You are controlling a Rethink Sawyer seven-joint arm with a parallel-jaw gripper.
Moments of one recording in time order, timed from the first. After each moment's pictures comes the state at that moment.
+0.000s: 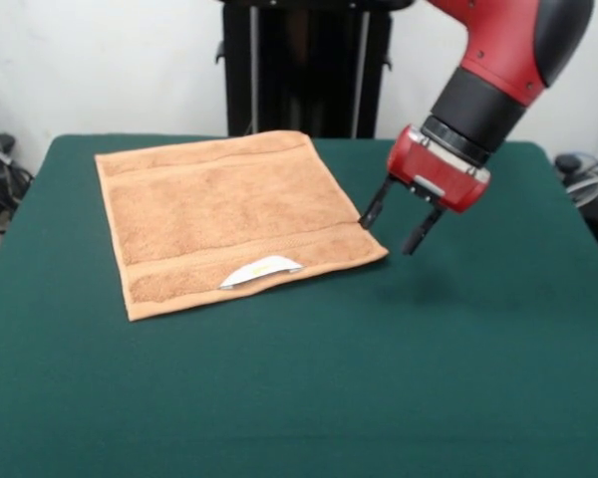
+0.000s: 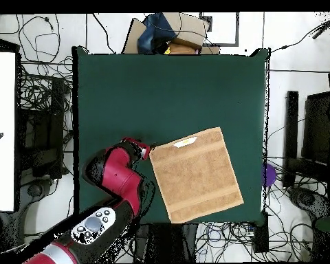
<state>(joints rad) 0.54 -0.22 -0.57 1.78 0.83 -0.02 1.56</state>
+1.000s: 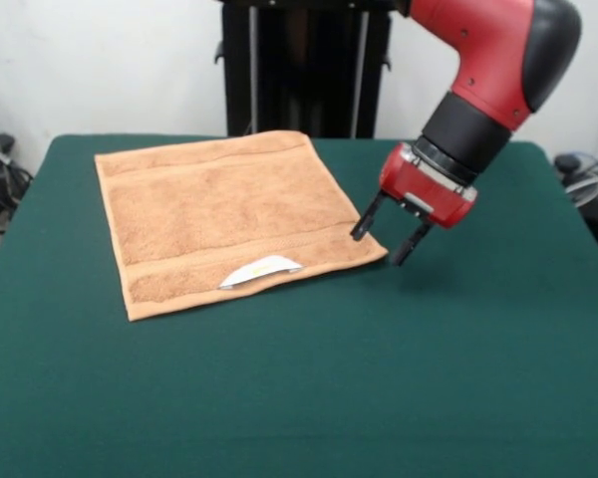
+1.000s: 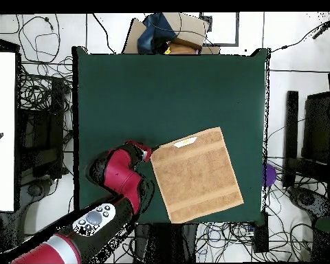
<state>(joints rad) 0.55 -0.15 -0.57 1.76 0.85 -0.02 1.56</state>
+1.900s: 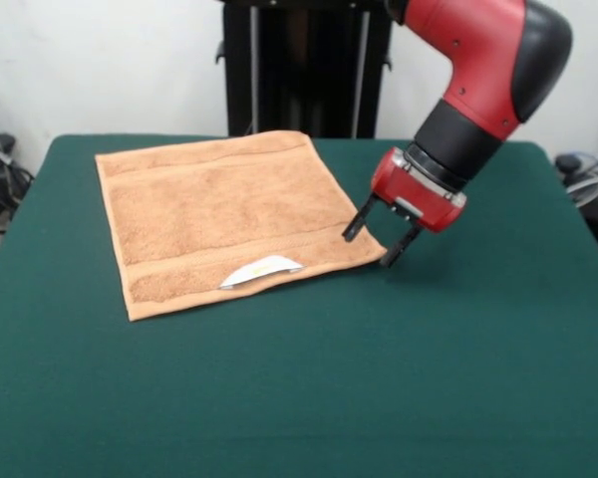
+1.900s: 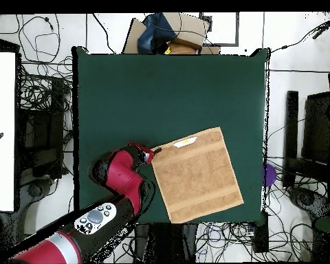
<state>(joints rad) 0.56 -0.12 -0.58 1.76 0.88 0.00 1.56</state>
